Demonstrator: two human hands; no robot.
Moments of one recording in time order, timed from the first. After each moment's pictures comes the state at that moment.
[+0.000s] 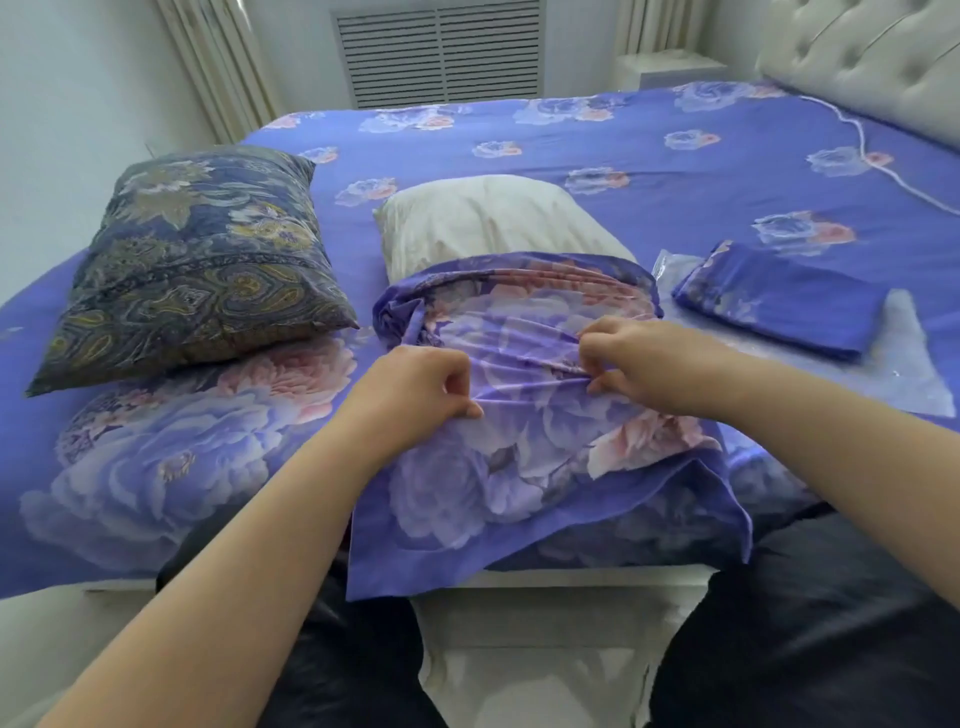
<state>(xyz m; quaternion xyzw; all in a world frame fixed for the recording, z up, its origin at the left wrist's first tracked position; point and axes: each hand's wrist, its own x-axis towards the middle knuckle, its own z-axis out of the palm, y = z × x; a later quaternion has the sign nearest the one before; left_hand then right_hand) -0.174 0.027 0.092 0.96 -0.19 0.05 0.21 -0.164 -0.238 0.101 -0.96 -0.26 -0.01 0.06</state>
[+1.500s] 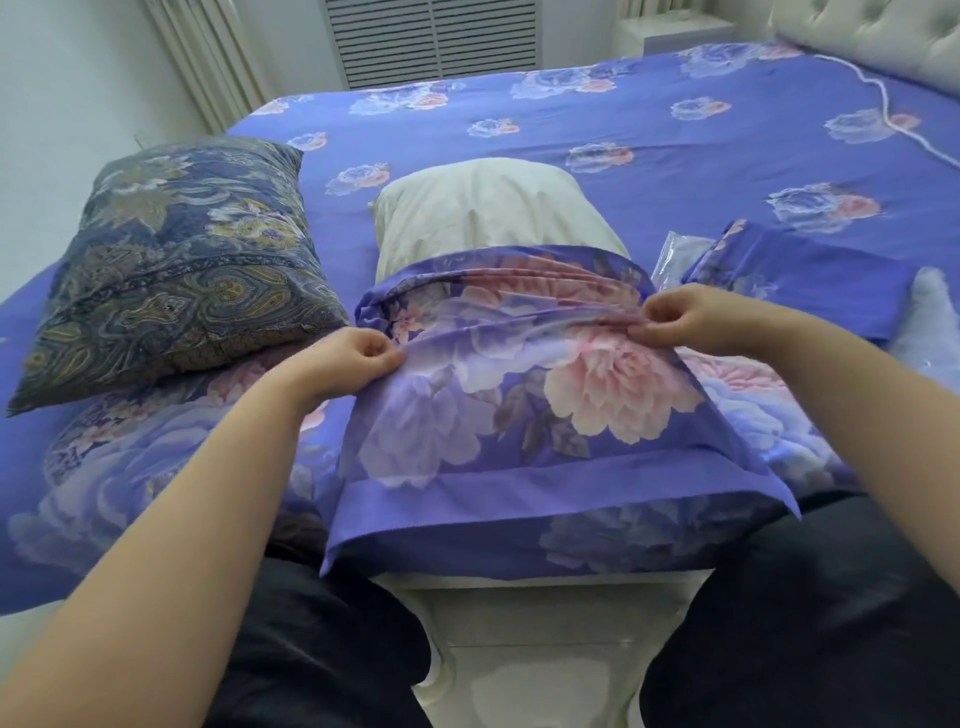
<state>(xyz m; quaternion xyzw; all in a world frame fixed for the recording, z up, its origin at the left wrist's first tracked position) -0.081 0.088 0.067 0.93 -0.05 -0.13 0.34 -0.100 -0.298 0.087 -0.95 -0.06 0.11 0.29</state>
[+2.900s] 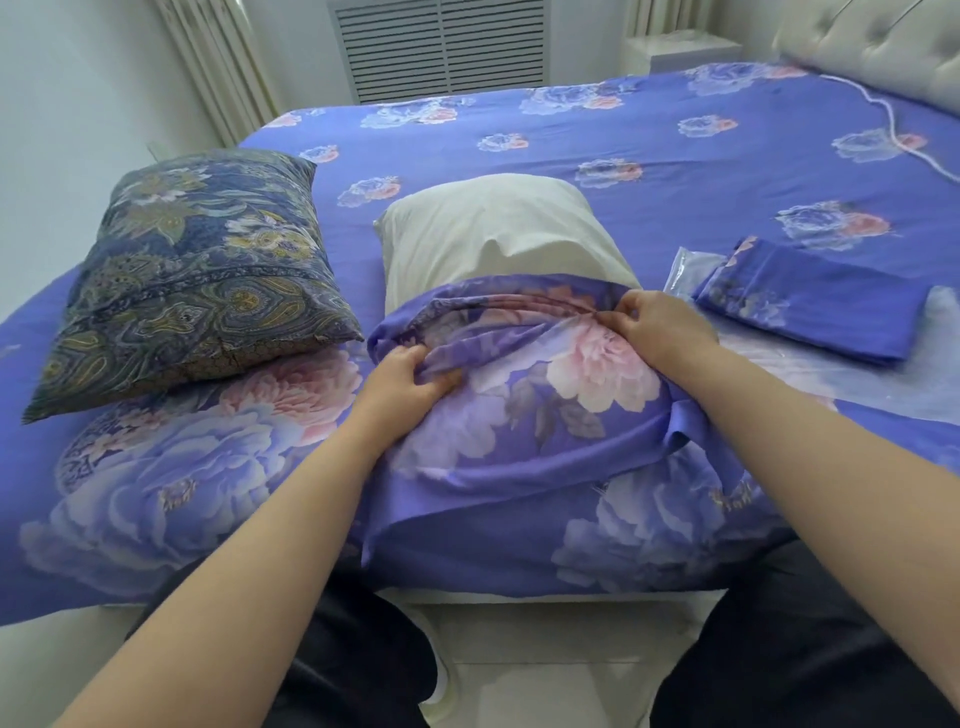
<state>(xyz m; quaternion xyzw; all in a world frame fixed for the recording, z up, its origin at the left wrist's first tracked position) -0.085 0.055 0.029 0.94 -0.10 0.07 0.32 -0.068 -0.247 0.063 -0.98 0.05 -0.07 0.19</state>
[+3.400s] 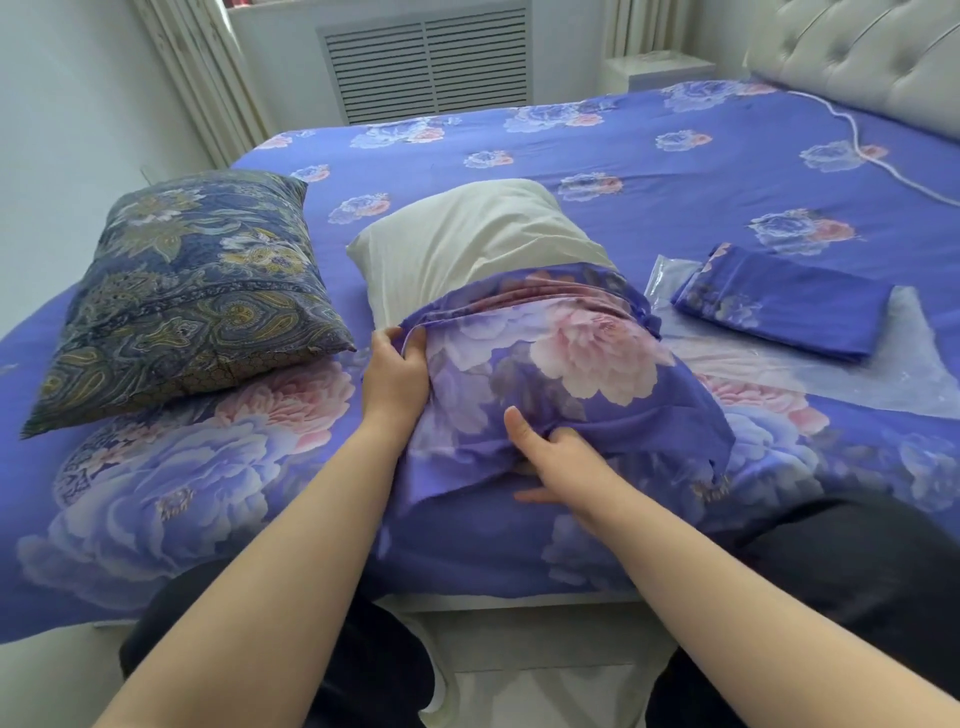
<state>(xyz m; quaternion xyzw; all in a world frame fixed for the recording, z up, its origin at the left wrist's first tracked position) -0.092 0.018 0.042 0.86 0.08 0.16 0.48 -0.192 -0.148 0.034 -0.71 0.12 0.14 0.68</state>
